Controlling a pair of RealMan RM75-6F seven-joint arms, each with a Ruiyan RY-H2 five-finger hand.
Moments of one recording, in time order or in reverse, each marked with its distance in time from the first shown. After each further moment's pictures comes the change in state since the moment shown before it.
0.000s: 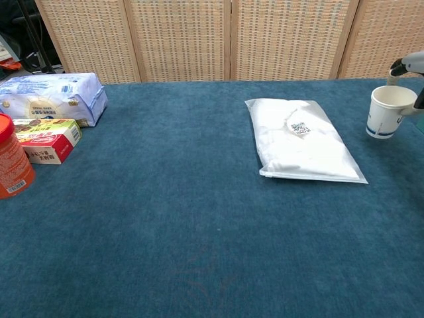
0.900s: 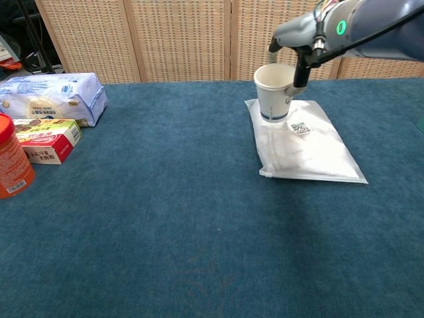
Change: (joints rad) left arm 0.023 0.054 0.020 -0.020 0.083 0.054 -0.086; right arm 0.319 -0.101 0.162 -0.401 0.280 0.314 -0.421
